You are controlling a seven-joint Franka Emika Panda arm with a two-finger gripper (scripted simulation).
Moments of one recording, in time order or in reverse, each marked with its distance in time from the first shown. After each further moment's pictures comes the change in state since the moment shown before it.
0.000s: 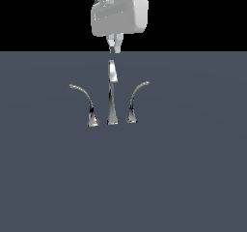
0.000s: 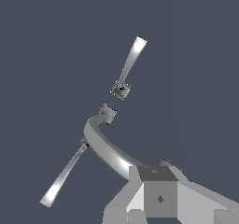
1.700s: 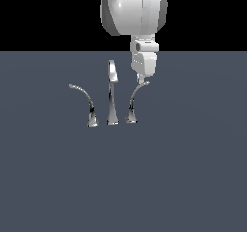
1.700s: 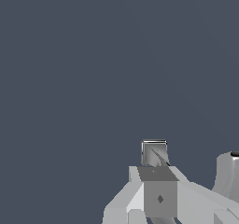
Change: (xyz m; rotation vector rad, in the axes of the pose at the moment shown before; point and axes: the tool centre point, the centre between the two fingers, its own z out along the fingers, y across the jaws) arm 0.152 -0.034 0.123 -0.008 -0.006 0.532
